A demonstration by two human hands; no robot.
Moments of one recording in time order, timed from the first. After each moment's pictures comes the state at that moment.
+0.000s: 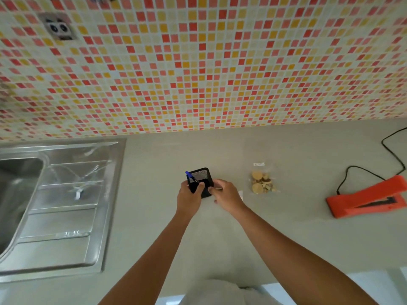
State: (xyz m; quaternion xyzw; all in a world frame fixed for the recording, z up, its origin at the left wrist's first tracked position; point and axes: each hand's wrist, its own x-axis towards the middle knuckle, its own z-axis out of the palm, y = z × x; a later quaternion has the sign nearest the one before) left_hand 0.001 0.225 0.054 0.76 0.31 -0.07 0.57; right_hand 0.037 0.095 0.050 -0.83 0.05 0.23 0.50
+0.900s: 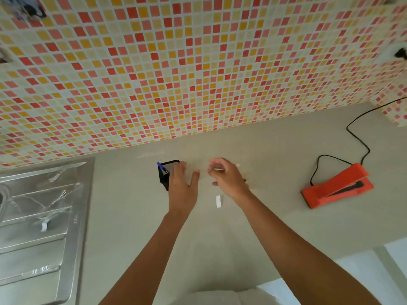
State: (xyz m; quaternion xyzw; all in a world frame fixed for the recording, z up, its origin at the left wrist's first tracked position) left_hand 0.043 0.166 0.104 0.86 0.14 0.10 0.48; right_hand 0.080 0.024 0.116 -0.78 0.09 0.14 0.60
